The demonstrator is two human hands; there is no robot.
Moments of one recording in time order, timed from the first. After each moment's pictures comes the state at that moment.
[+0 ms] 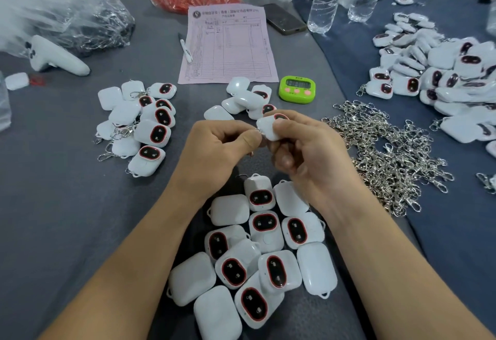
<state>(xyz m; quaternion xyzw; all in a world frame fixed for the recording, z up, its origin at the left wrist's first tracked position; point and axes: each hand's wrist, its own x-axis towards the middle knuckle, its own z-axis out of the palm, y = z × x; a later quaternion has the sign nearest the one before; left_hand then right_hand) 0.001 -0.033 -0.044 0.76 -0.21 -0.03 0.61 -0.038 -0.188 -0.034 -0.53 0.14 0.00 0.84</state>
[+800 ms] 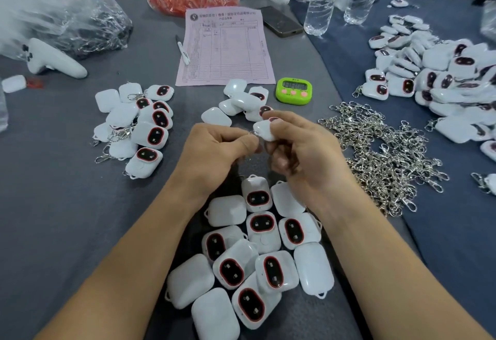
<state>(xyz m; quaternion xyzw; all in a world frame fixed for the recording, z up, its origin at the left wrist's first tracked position) 0.001 -0.034 -0.043 0.78 -0.15 -0.06 0.61 -0.035 -0.188 -0.036 -0.52 0.18 -0.02 0.84</state>
